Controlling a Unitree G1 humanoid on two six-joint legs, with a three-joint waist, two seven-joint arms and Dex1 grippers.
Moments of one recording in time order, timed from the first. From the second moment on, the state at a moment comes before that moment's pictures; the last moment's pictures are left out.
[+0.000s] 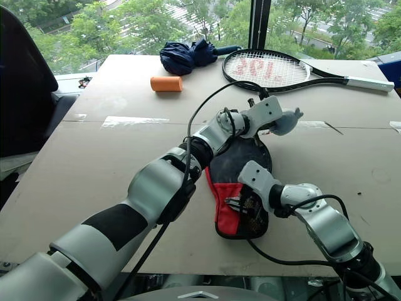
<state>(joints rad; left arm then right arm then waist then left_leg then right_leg) -1.39 -0.17 -0.21 1.39 0.30 -0.18 -0.58 -0.18 -0.59 0.34 -0.57 0.21 0.82 0.69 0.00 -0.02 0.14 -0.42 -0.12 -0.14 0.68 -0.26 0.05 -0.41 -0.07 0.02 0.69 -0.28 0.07</state>
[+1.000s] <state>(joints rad) -1.29 -0.17 -0.17 1.30 0.15 -0.31 -1.27 -0.18 -0.58 0.35 -0.56 0.22 0.80 0.70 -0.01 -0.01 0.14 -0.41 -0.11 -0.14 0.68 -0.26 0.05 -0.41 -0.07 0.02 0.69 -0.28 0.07</state>
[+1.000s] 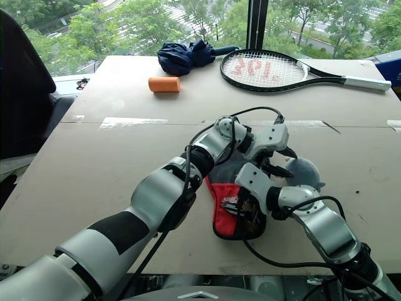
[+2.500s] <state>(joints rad) -0.87 0.20 -0.35 0.73 0.09 -0.15 -1.29 -0.22 -1.00 -0.16 -0.03 0.44 0.65 1.00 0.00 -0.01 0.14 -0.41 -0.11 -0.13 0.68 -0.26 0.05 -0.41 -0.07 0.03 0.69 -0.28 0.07</state>
